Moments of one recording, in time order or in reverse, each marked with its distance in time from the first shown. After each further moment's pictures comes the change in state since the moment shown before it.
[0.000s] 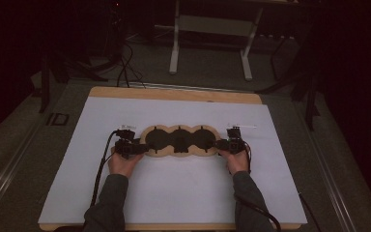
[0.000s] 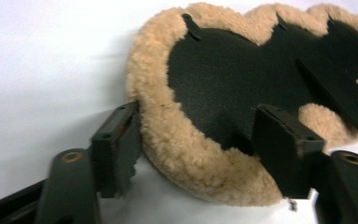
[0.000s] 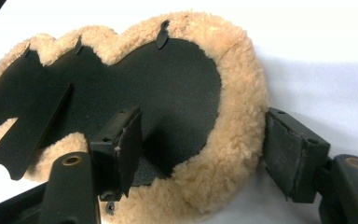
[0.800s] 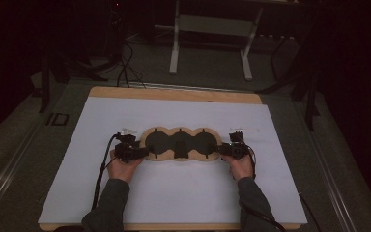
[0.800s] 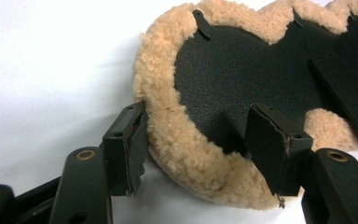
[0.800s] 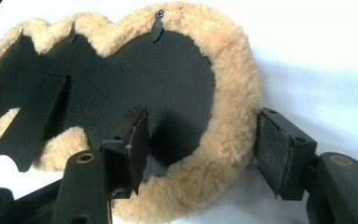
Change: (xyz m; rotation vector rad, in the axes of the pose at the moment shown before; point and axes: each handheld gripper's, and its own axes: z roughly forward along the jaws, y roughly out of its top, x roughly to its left) left arm -0.017 -0.011 -0.012 -0.013 0.056 0.078; right arm 0.004 -0.013 -0.018 0.010 0.003 -0.030
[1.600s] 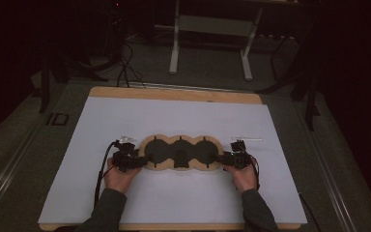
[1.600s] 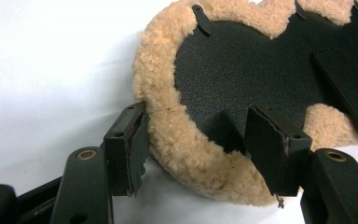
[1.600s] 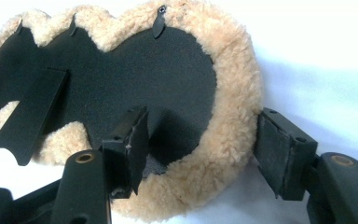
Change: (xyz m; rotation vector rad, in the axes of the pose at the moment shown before) left arm -0.013 -0.019 -0.021 0.049 -0.014 0.016; right arm 0.012 -0.026 -0.020 0.027 -0.005 -0.019
